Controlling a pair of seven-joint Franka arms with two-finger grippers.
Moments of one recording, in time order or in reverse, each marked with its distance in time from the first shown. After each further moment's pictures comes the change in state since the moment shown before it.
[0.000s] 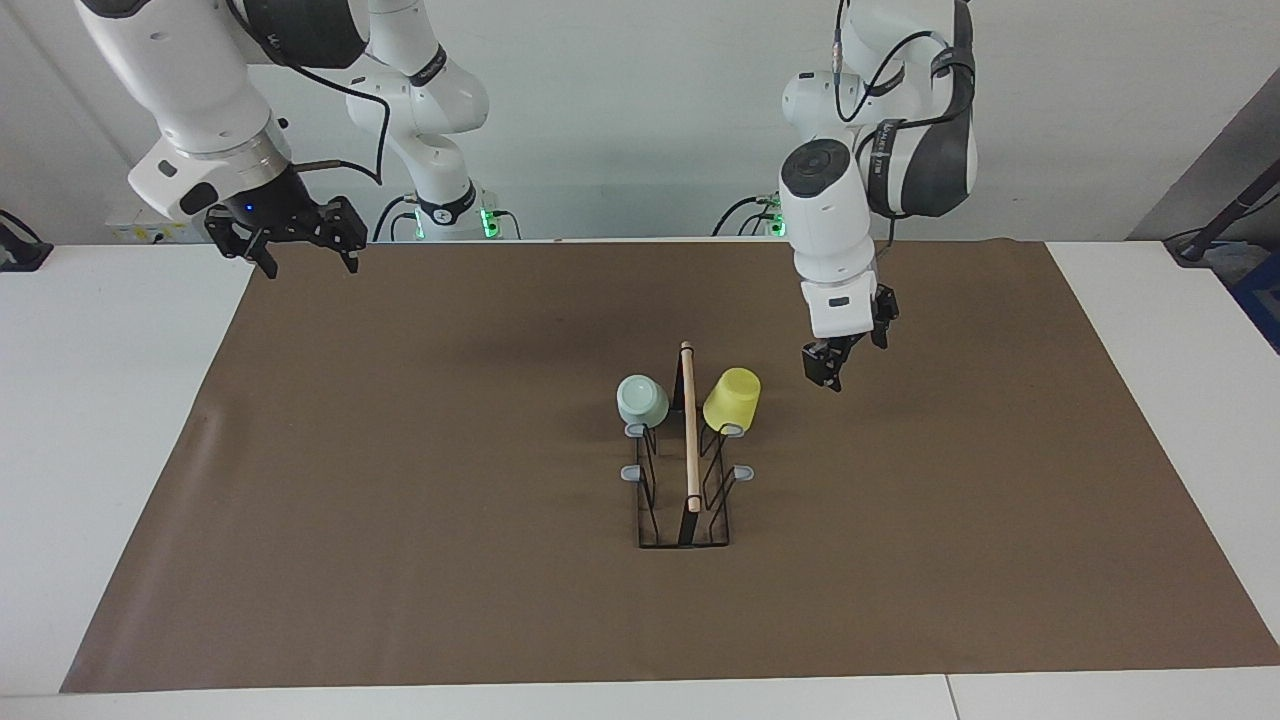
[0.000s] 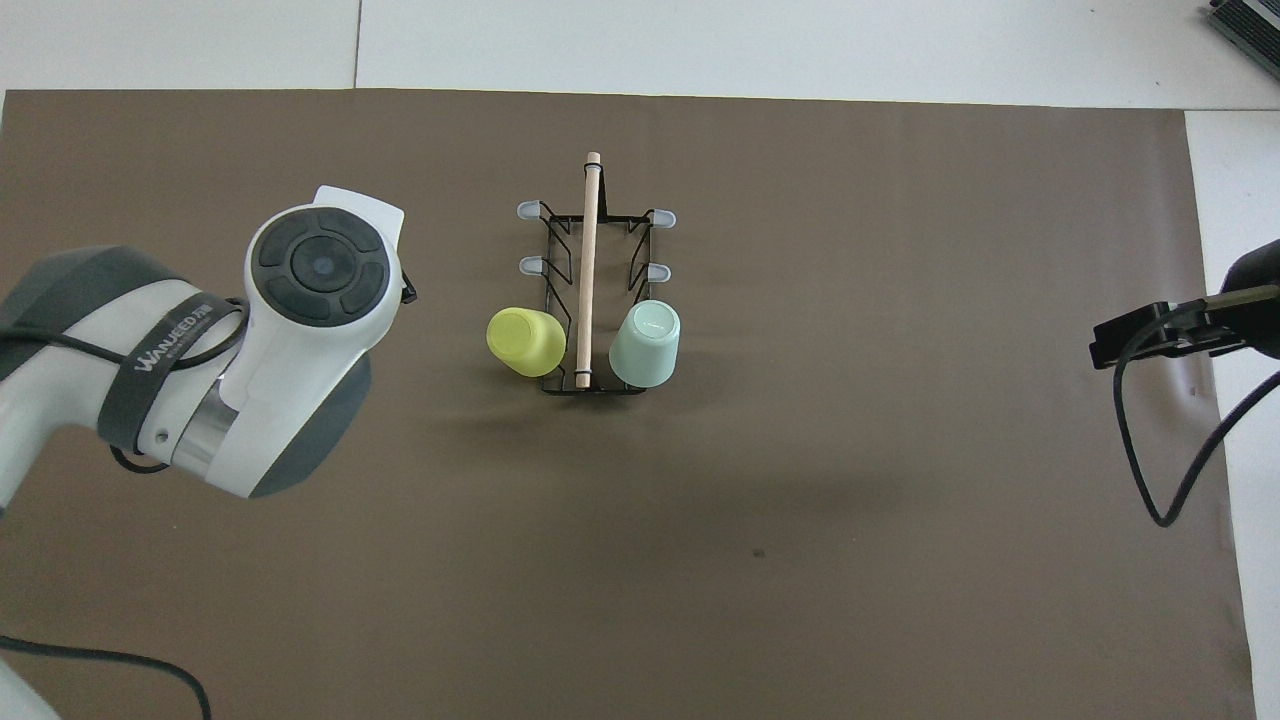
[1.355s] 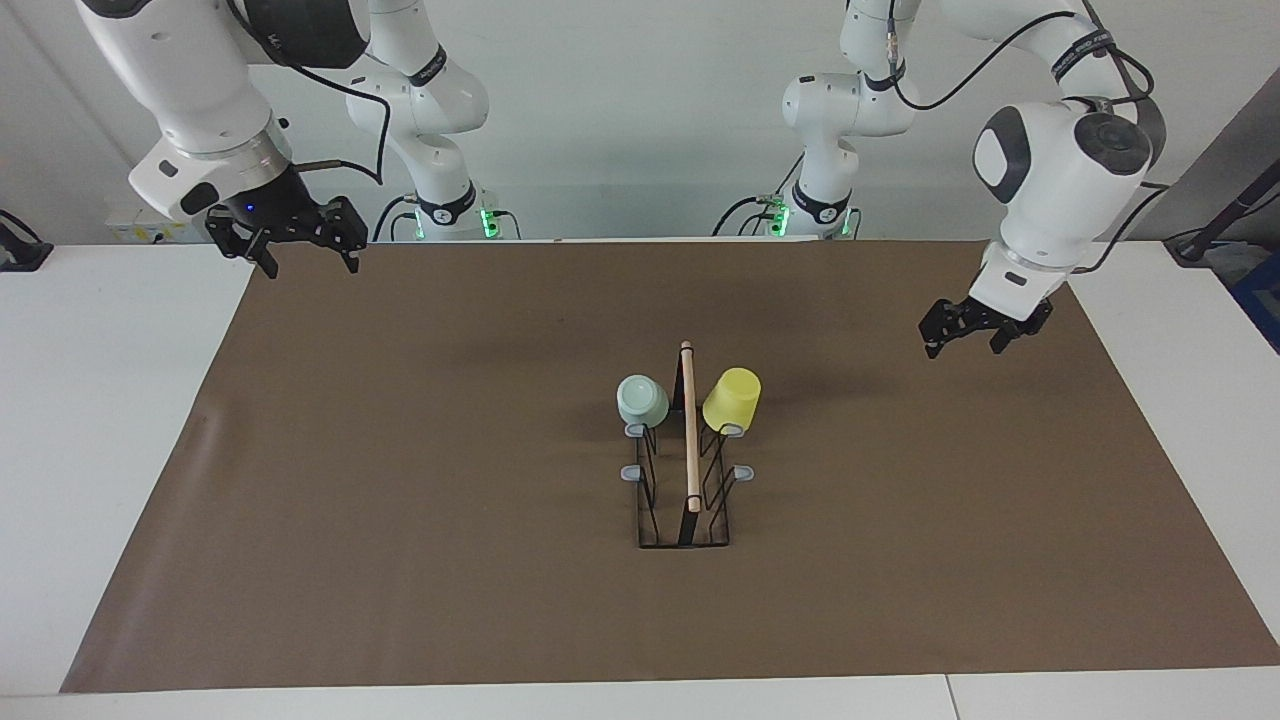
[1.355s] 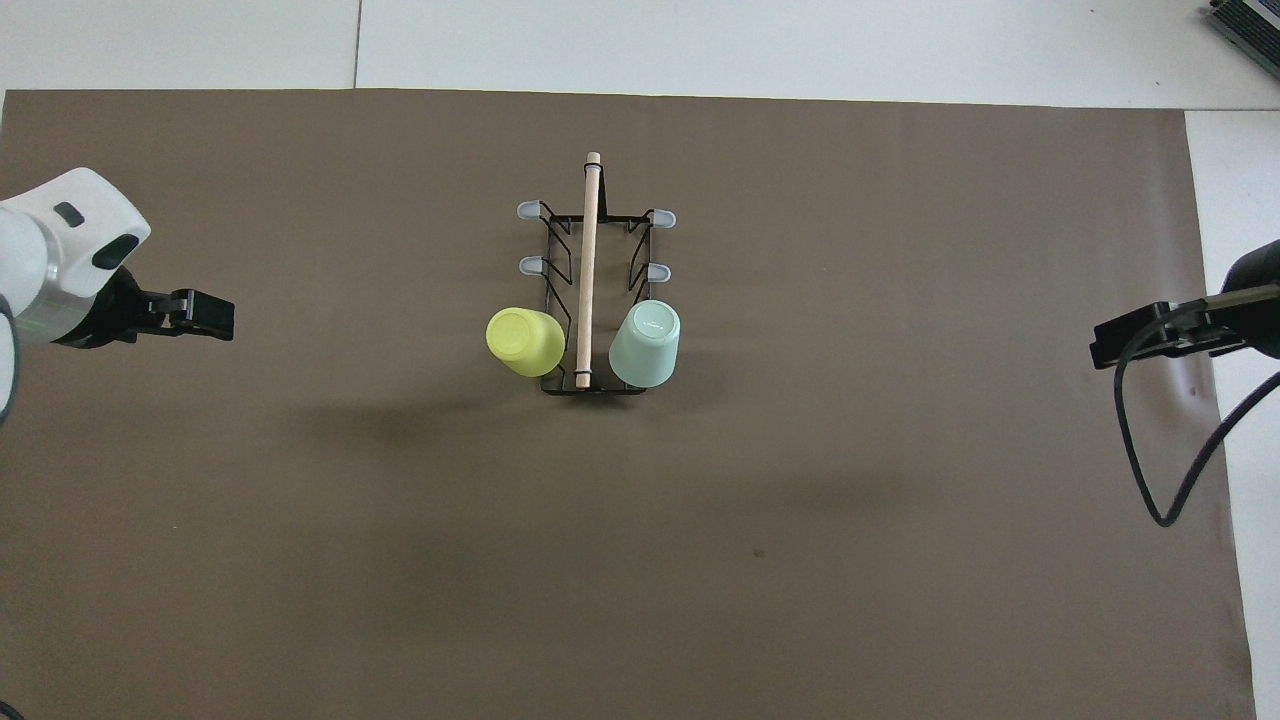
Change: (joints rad) left arm 0.137 -0.088 0.250 -0.017 -0.401 0.008 1.050; right arm -0.001 0.000 0.000 0.000 0.000 0.000 0.000
